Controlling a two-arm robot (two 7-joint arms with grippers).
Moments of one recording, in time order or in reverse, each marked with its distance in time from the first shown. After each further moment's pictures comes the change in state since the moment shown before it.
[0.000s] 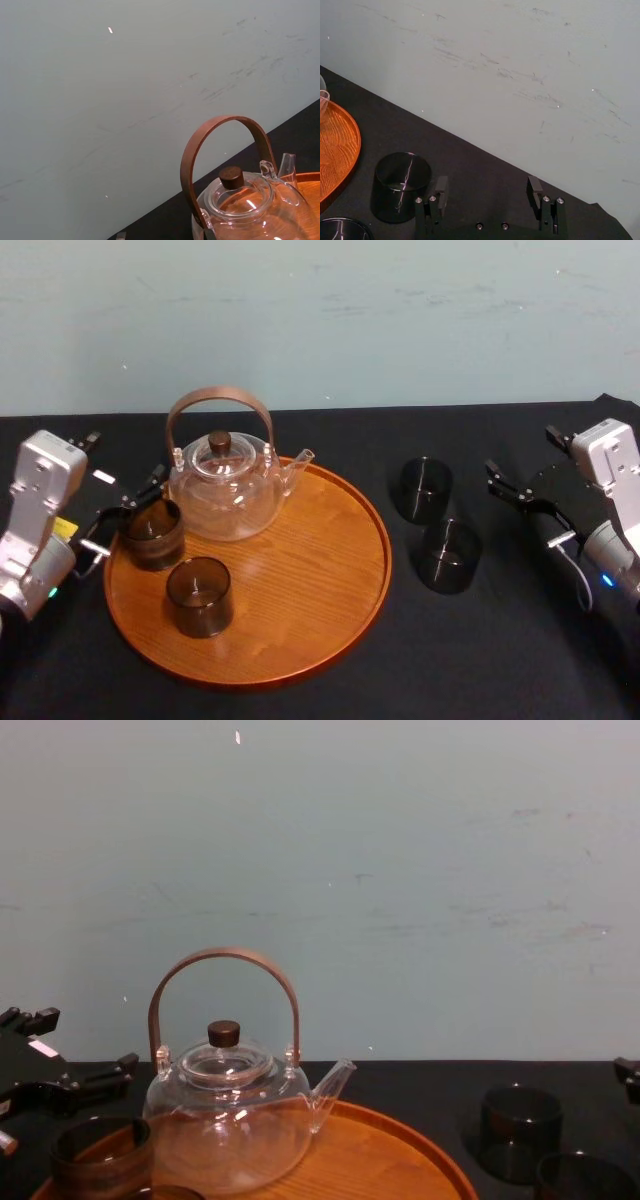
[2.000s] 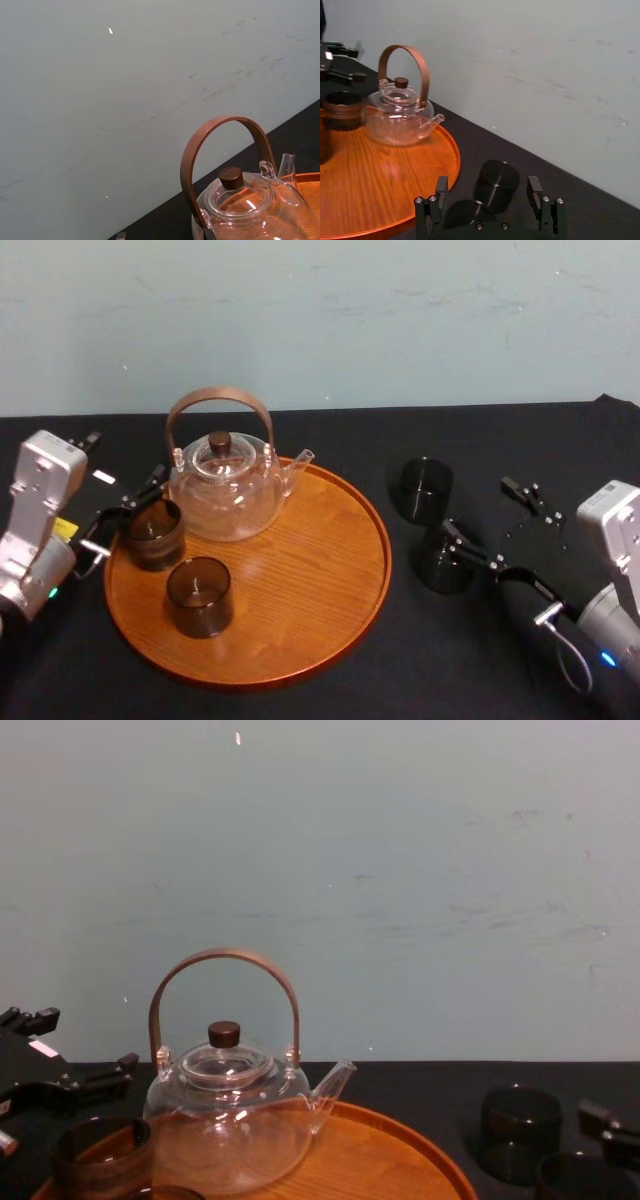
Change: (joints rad) left arm 0.000 0.000 0.000 0.000 0.000 0.000 0.000; right arm -0.281 0.057 0.082 -0.332 0.030 0.007 0.111
